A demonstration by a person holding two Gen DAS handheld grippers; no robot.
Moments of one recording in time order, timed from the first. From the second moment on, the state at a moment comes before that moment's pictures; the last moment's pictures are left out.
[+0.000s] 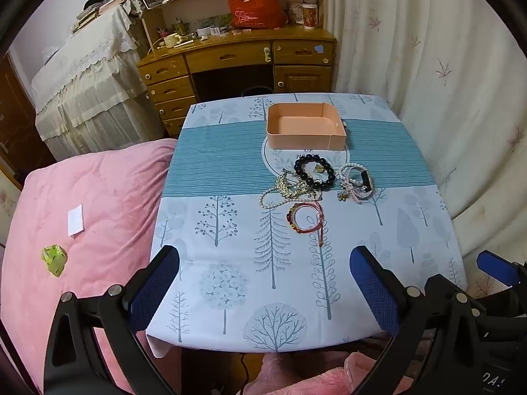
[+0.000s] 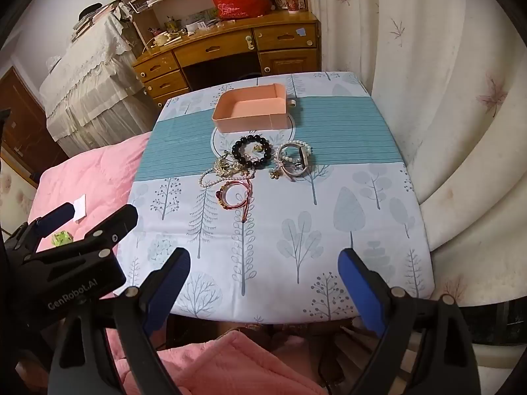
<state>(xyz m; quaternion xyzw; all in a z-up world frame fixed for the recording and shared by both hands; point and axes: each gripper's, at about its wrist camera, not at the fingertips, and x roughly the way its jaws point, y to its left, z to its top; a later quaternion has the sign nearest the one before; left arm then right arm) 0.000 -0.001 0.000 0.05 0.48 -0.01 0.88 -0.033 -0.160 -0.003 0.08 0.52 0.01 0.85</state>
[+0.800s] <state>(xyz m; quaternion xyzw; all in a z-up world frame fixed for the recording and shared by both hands) 0.008 0.008 -0.004 0.04 0.49 -0.02 0.87 -0.026 -0.157 -0.006 0.08 0.53 0.01 0.85</state>
